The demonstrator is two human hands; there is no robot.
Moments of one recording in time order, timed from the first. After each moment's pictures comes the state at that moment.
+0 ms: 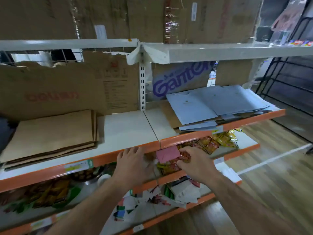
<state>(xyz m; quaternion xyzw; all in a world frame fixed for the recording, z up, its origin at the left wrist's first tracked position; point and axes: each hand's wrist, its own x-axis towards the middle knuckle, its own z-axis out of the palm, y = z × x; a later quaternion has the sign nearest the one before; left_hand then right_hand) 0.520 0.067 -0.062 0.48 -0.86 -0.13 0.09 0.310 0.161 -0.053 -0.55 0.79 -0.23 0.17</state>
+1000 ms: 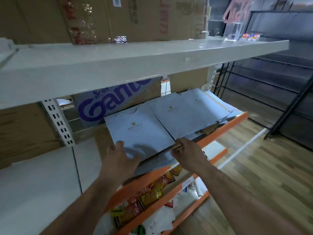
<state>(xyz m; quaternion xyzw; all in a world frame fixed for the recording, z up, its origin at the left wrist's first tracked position) 0.236 -0.078 -0.062 0.52 -0.80 -0.27 0.13 0.037 0.046 -0.061 -0.42 0.85 -0.29 0.15</state>
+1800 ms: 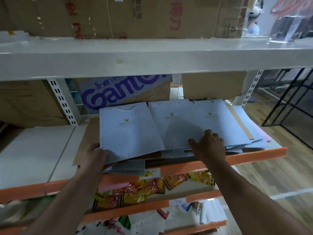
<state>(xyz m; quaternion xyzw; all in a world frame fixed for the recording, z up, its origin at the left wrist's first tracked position) 0.137 -0.040 -0.071 0.64 -0.35 -0.50 0.48 -0.179 0.010 -0.073 -0.45 0.86 -0.24 0.07</state>
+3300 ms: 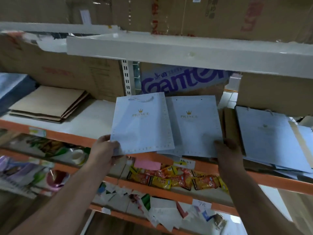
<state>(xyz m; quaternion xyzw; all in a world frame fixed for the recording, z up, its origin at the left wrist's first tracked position) 0.226 0.057 -0.053 0.64 -0.22 -0.48 0.56 -0.104 0.025 -0.068 -0.33 0.61 -0.57 0.44</state>
